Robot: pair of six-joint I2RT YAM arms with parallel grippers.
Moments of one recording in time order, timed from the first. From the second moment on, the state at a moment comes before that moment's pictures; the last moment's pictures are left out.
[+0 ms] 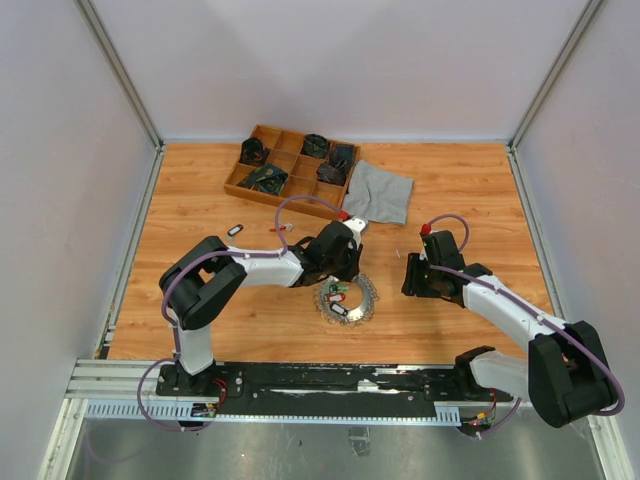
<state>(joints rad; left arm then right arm) -0.88 1.85 1.00 0.15 -0.01 -0.32 0.36 1.16 0.54 -0.37 -0.04 0.38</state>
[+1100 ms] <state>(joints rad) -0.93 1.63 0.88 0.20 0.03 -0.23 0.36 0.69 0.41 -0.23 -0.17 0.36</state>
